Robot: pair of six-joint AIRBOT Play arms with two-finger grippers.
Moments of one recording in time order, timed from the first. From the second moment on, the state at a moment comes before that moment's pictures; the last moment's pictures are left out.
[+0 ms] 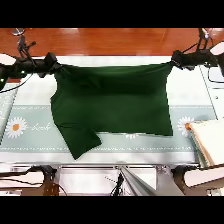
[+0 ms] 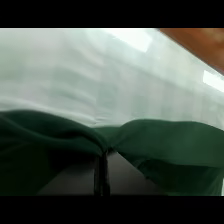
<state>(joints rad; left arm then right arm) 0.12 -1.52 1.29 0.74 -0.80 -1.43 -0.16 -1.70 1.59 -1.02 0.95 1.45</state>
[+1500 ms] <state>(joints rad) 0.38 -1.36 0.97 1.06 -1.42 -1.39 -0.40 -1.39 1.17 -1.16 1.28 1.45</state>
